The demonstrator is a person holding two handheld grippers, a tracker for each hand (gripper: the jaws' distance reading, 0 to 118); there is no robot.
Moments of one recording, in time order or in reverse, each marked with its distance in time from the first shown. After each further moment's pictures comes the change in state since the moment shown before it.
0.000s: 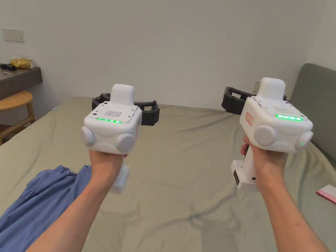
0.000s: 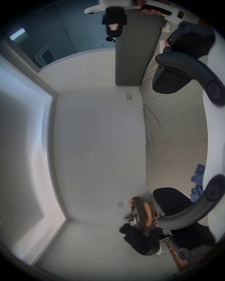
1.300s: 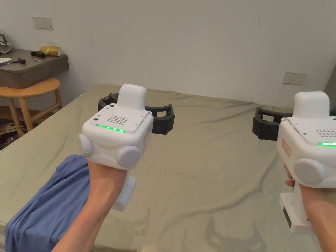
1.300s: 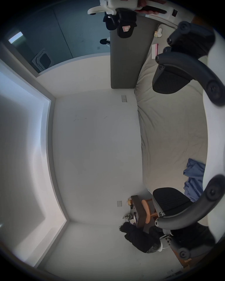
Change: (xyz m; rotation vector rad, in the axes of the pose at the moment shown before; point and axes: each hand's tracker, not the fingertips) left arm -0.026 0.007 0.092 -0.064 -0.024 -0.007; right arm -0.019 -0.011 0.087 -0.125 -0.004 0.234
